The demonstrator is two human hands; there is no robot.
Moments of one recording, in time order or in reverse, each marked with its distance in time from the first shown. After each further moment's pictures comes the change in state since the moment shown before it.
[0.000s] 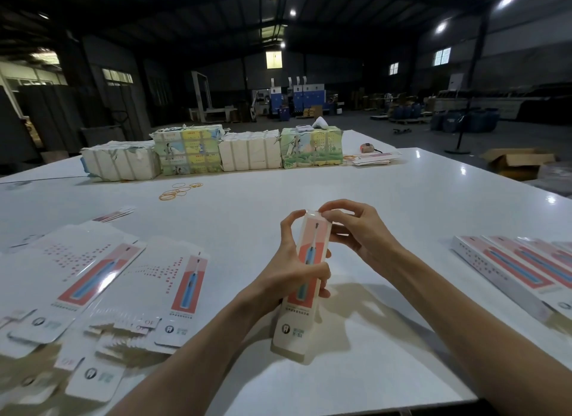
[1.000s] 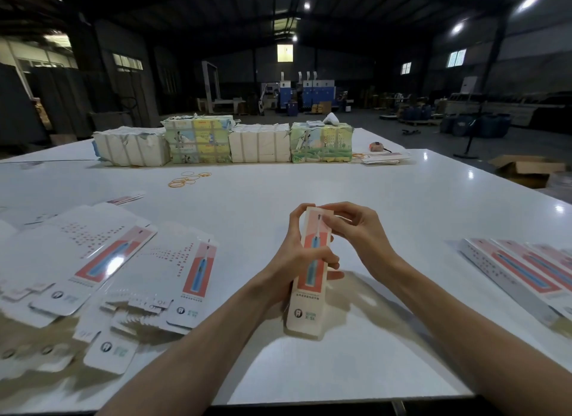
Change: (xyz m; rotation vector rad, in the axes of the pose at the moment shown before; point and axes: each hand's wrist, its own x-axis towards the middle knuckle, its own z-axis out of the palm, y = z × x) left_hand 0.006 -0.007 -0.001 -0.251 0.059 -0.052; right_hand -0.004 0.023 0.011 -0.221 -0.016 -0.256
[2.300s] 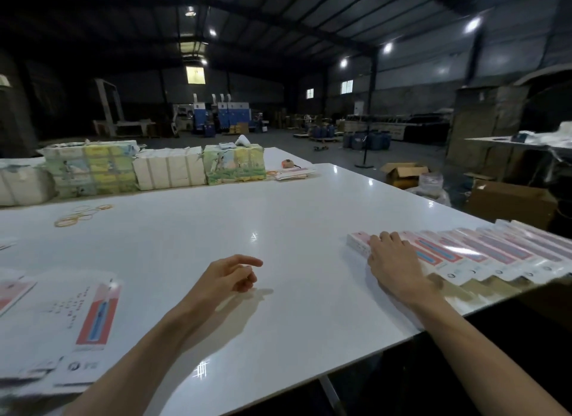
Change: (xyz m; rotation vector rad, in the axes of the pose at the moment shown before) left_hand -0.008 -0.006 0.000 0.209 -0.192 0.045; right_hand -0.108 -0.034 -0.181 -1.805 0.207 0.440
